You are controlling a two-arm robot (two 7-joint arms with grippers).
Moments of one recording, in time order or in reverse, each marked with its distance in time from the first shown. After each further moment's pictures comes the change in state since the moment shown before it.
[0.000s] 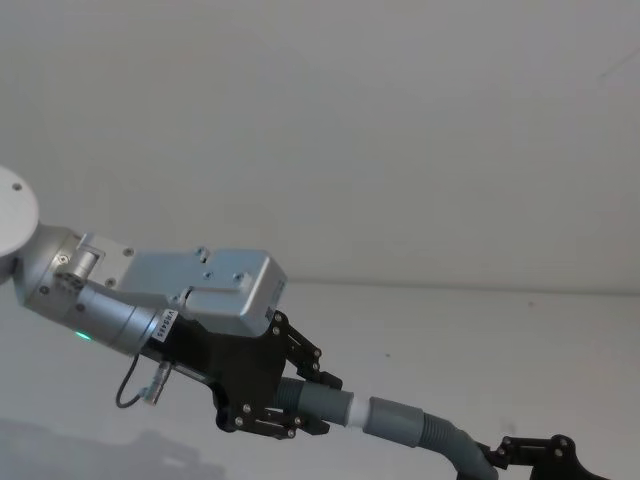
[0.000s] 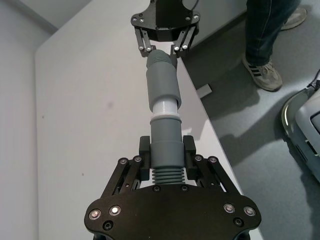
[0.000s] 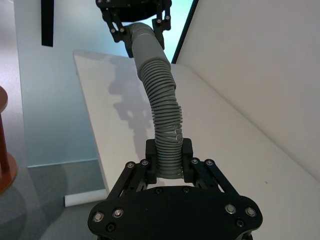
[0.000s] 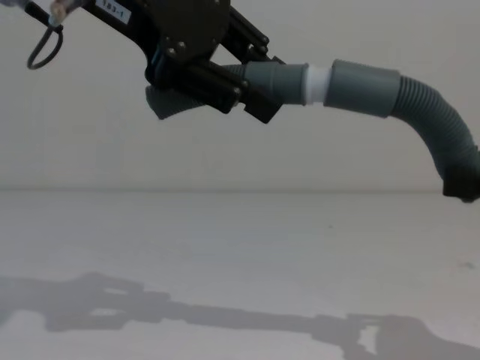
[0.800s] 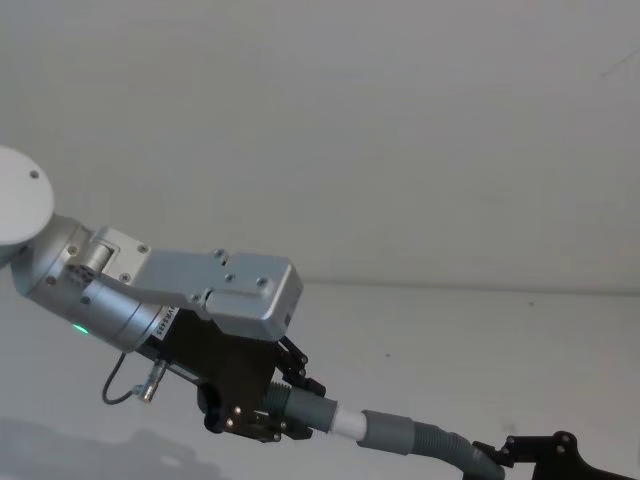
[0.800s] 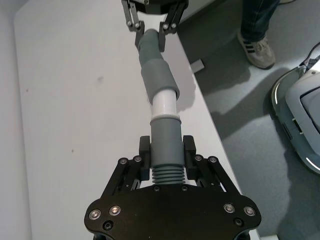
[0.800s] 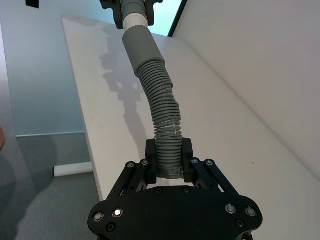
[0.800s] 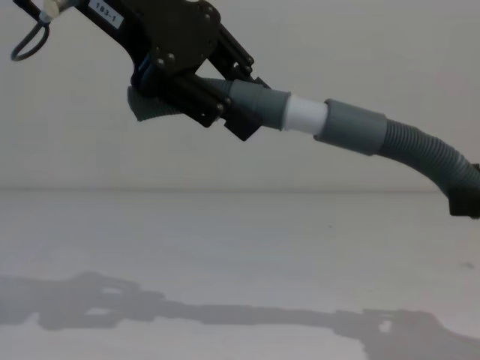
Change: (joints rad) left arm -0.064 0.011 0.058 -0.021 0.055 0.115 -0.016; right arm 0.035 0.055 -0.030 -0.003 -0.081 0.039 -0.042
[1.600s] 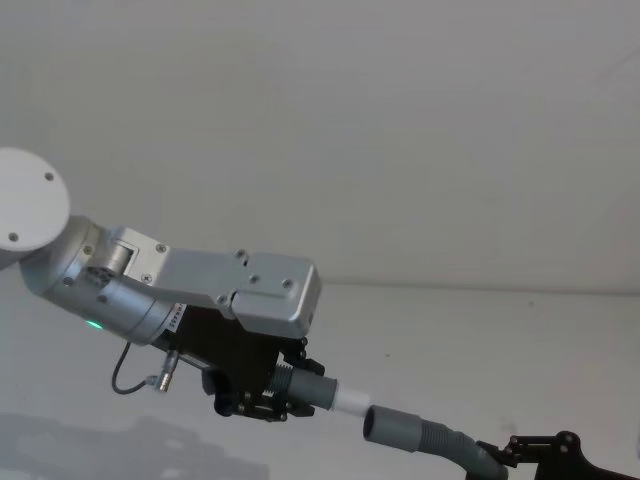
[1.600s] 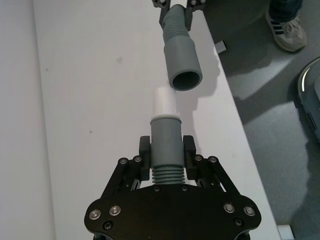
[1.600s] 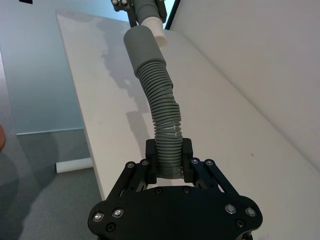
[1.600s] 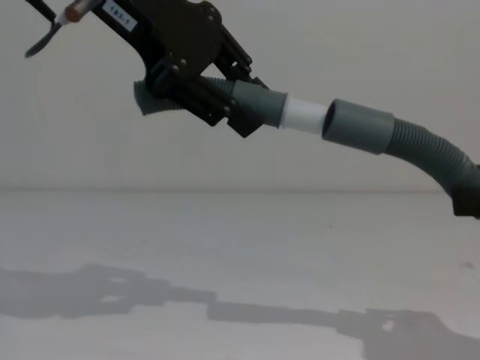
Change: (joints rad) left arm -0.008 -0.004 0.012 -0.032 0.083 0.069 0.085; right arm -0.010 0.028 -0.005 -0.032 0.014 0.055 -0.035
